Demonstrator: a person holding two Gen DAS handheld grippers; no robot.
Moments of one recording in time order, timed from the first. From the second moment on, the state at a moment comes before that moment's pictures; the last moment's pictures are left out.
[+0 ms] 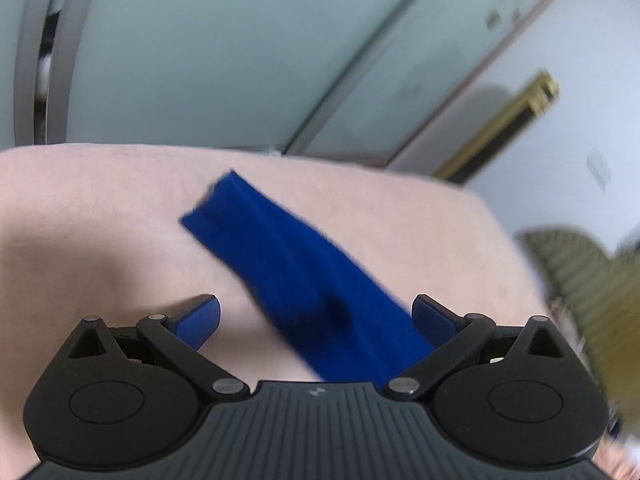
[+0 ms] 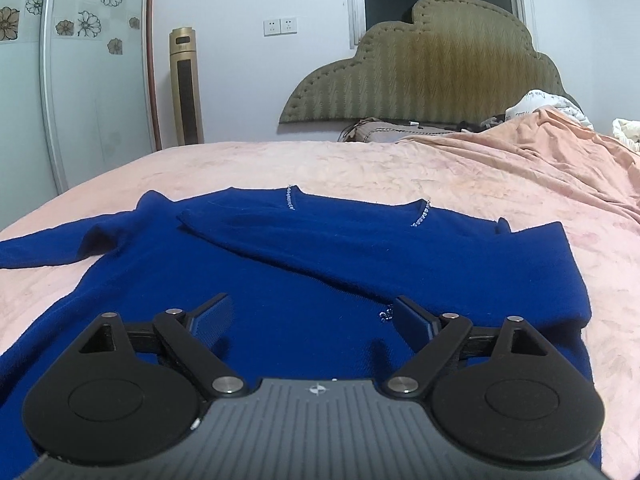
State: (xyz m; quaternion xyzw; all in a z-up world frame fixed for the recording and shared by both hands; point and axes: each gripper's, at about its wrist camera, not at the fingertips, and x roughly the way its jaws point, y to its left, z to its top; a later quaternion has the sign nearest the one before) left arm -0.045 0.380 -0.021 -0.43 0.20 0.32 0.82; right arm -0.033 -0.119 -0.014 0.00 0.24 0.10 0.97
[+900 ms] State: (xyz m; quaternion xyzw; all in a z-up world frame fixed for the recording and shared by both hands) left arm 0.041 0.370 0.092 -0.20 0.15 0.44 0.86; right arm -0.033 -0.131 -0.013 -0.01 0.26 0.07 0.96
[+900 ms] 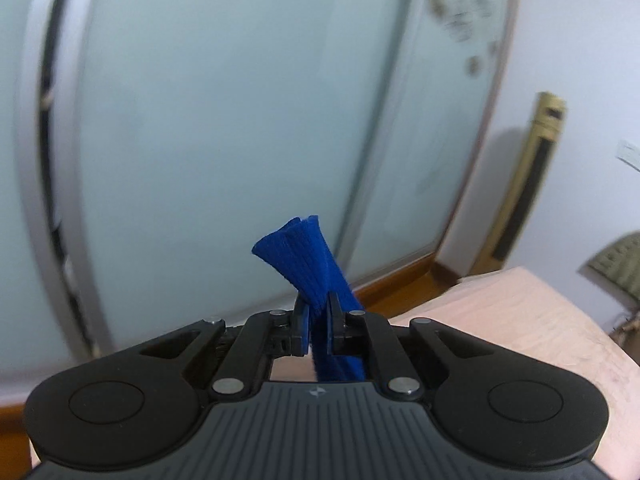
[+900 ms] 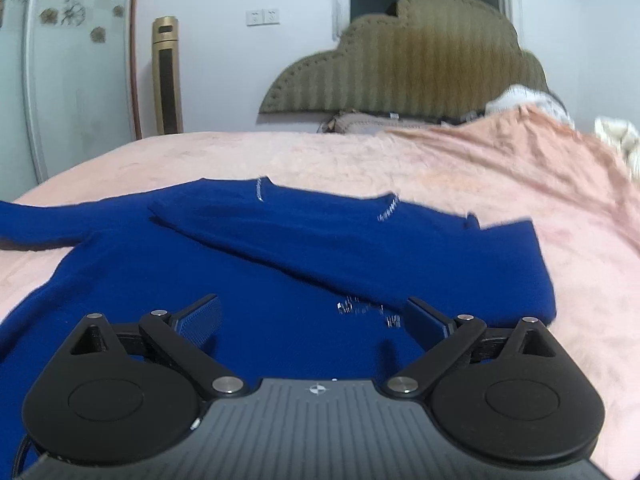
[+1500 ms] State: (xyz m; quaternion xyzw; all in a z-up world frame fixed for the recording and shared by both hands) left arm 0.126 0.011 0.054 0.01 0.26 -0.05 0.96; right arm -0.047 -0.181 -0.016 0.08 0.26 0.03 0.96
